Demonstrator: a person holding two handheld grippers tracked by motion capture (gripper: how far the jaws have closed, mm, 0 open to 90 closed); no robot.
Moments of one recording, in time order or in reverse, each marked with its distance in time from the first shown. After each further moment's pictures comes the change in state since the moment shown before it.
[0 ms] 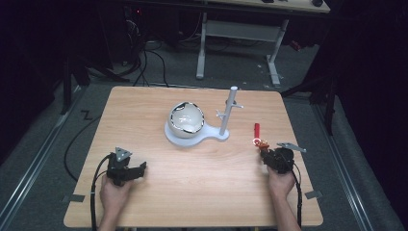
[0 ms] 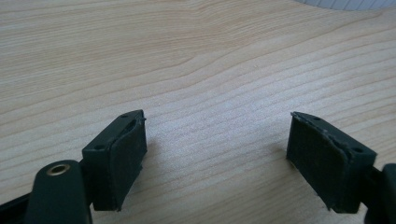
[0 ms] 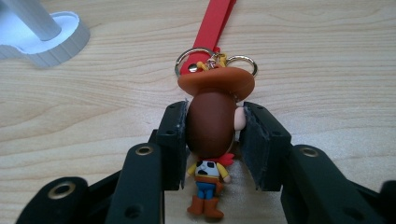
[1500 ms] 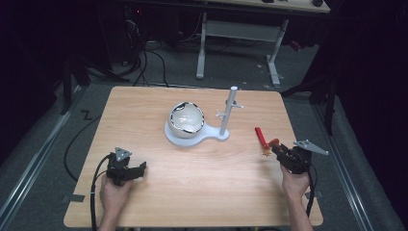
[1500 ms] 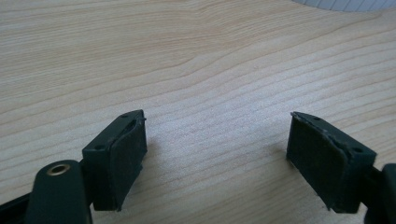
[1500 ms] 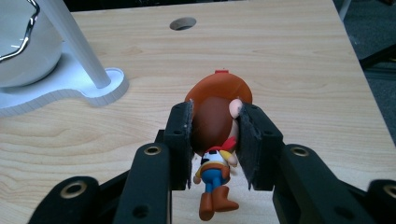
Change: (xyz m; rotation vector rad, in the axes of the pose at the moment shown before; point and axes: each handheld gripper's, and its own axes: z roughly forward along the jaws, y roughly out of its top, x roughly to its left) left arm 0.001 0.000 0.000 -0.001 -0.004 -0.003; right arm -0.010 0.021 -0.060 -0.150 0.062 -0.046
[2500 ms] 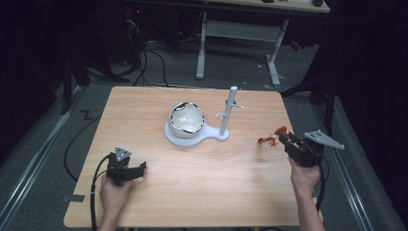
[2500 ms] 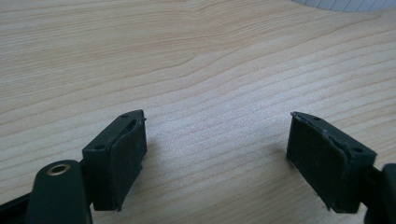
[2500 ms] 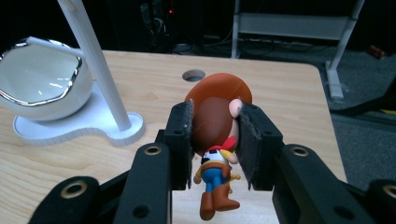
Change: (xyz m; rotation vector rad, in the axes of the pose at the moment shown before) left arm 0.000 0.000 0.000 0.000 0.000 0.000; right arm 0.011 0.046 -0.038 -0.122 0.018 -0.098
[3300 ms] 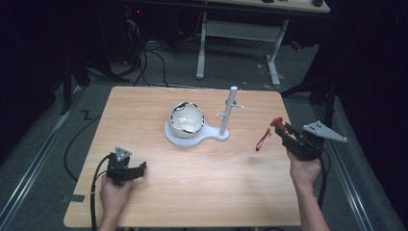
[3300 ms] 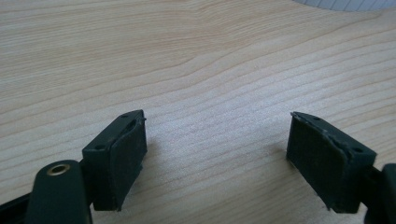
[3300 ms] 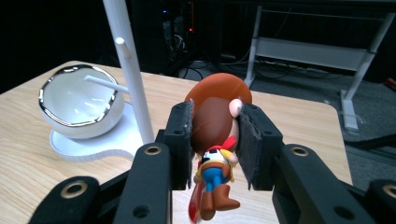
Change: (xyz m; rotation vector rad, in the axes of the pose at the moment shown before) left arm 0.000 0.000 0.000 0.001 0.001 0.002; right arm 0.023 0.035 -0.009 -0.057 0.072 -0.069
